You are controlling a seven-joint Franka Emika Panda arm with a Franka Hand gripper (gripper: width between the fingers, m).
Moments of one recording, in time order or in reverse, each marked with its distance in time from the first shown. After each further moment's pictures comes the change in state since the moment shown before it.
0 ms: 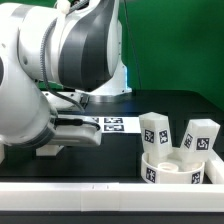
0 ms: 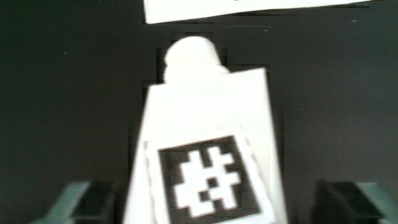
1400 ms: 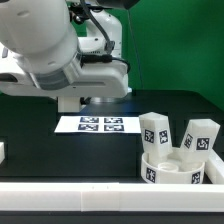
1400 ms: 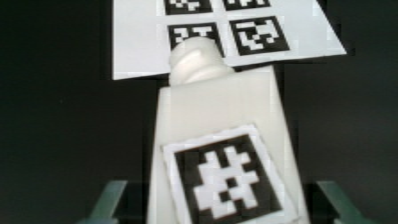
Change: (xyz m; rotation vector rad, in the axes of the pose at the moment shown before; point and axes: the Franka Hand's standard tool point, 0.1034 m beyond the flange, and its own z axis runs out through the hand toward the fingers) arm -0.059 -0.051 -0.073 -0.016 0.069 -0.016
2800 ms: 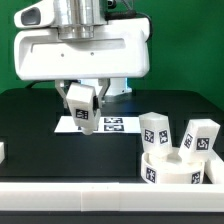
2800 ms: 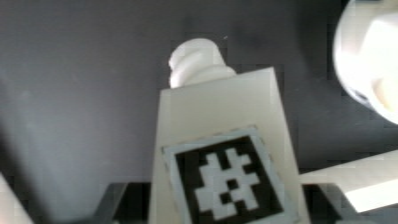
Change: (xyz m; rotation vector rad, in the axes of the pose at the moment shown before) arm 0.030 -0.034 -0.051 0.065 0.962 0.059
